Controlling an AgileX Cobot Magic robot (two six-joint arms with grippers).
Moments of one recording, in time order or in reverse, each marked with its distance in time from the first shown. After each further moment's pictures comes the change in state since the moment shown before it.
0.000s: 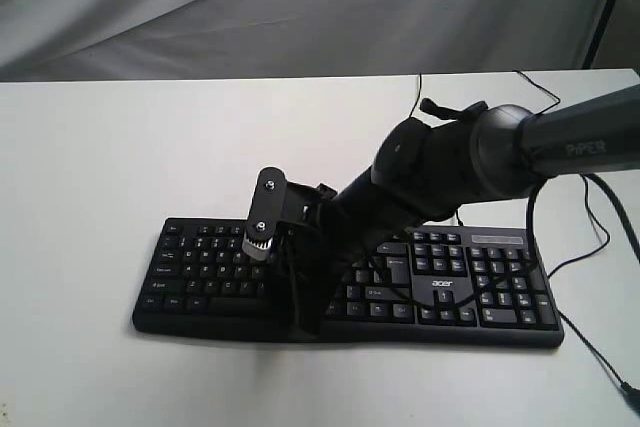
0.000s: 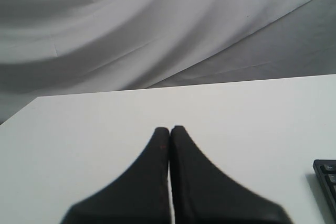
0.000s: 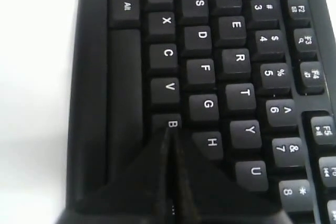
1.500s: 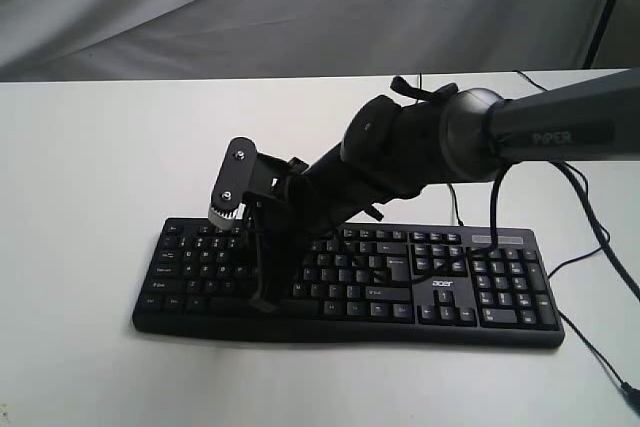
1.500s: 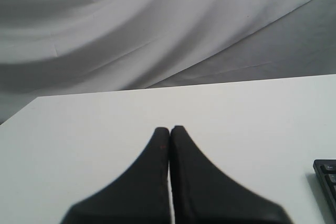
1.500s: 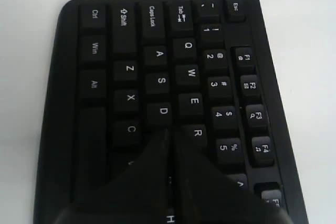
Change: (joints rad) left arm 0.000 0.000 0.000 0.000 0.000 0.000; right arm 0.028 0.036 -0.133 -0.002 -0.008 0.063
